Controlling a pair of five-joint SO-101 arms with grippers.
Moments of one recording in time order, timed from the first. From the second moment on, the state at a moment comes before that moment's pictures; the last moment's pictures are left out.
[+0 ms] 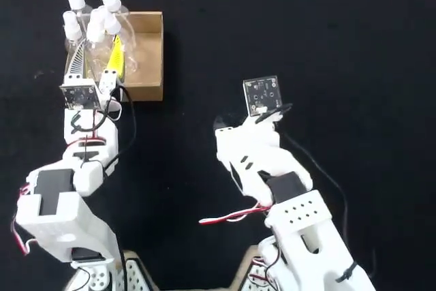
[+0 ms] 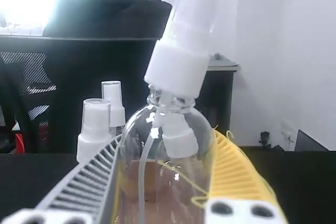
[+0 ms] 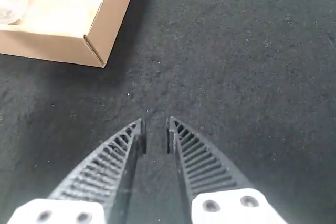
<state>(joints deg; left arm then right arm) -10.7 8.0 58.6 -72.0 -2.1 -20.3 -55.8 71.8 30.6 -8.4</state>
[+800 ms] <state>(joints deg) -14.1 16.6 52.4 -72.5 4.9 -20.3 -55.8 71.8 30.6 -8.4</state>
